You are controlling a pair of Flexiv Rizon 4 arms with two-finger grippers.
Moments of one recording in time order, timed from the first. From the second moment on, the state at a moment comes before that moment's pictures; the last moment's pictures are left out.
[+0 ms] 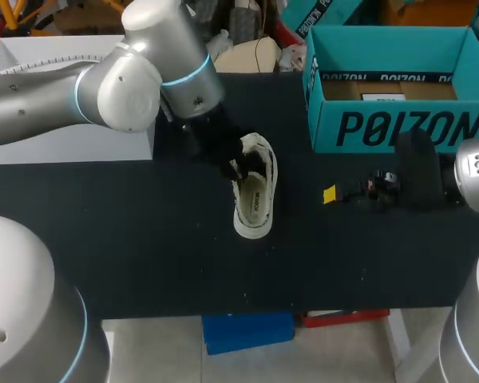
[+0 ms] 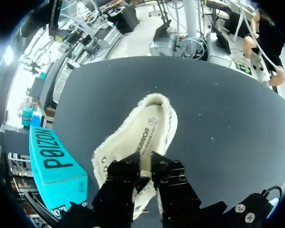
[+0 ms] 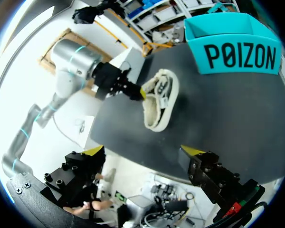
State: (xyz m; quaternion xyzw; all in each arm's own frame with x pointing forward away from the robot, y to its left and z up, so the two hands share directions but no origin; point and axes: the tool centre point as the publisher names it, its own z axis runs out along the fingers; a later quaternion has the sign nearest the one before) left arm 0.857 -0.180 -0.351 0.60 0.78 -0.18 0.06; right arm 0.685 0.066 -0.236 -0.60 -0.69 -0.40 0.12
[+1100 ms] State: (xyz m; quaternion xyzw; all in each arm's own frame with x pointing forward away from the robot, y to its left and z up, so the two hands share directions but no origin) left arm 0.846 -0.147 -0.313 0.63 0.76 -0.16 0.03; right arm 0.685 0.066 -0.236 -0.60 -0.69 -0.40 0.12
